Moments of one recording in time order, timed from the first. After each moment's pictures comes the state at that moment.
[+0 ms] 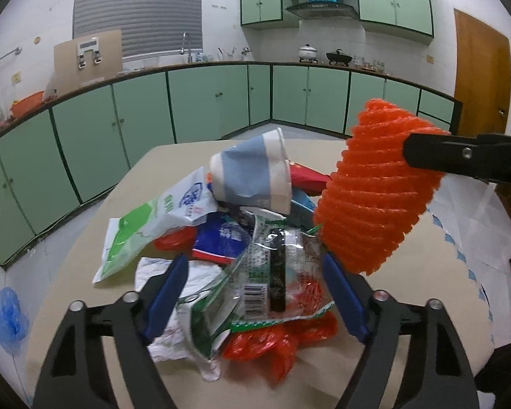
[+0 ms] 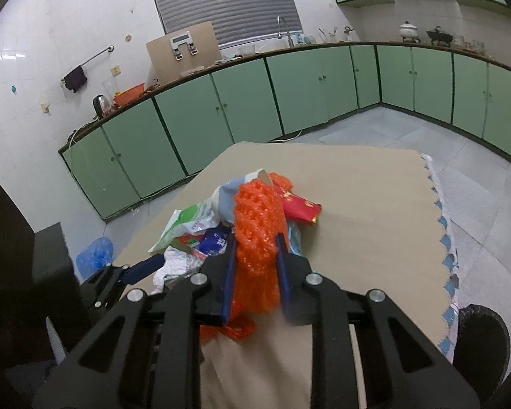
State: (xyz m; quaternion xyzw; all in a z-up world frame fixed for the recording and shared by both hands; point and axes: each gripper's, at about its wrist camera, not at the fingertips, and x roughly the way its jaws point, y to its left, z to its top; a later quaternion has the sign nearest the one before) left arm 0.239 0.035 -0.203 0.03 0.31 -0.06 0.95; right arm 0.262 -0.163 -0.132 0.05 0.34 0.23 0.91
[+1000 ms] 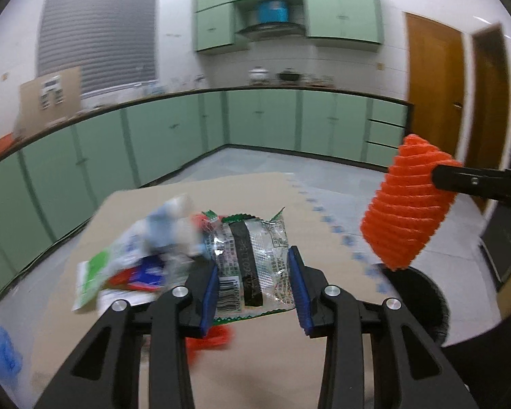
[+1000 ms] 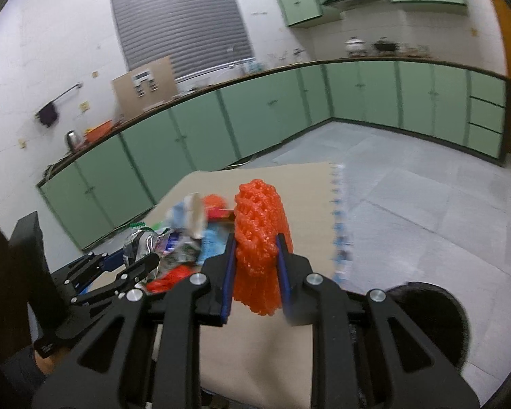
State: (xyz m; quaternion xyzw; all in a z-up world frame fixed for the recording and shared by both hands) left arm 0.179 -0.059 -0.128 0.06 0.26 -0.16 0.95; right arm 0.166 -0.304 -0.081 0.09 0.30 0.12 0.94
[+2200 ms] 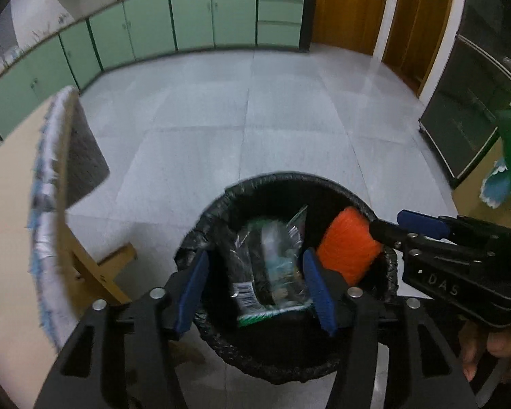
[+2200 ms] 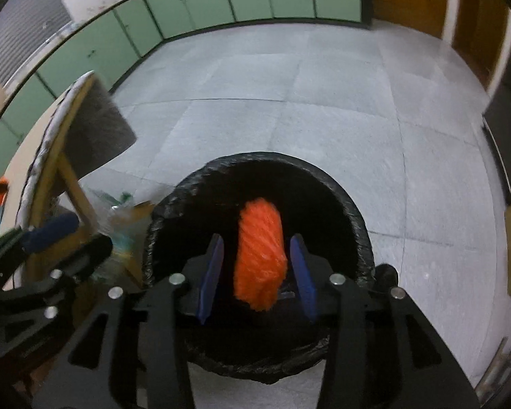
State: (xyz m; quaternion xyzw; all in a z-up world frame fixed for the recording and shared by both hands) left arm 0.256 -0.377 -0.291 0.16 0.46 -0.33 0.81; right arm 0.193 -0.530 -0.315 0.20 0.49 -0.15 0.84
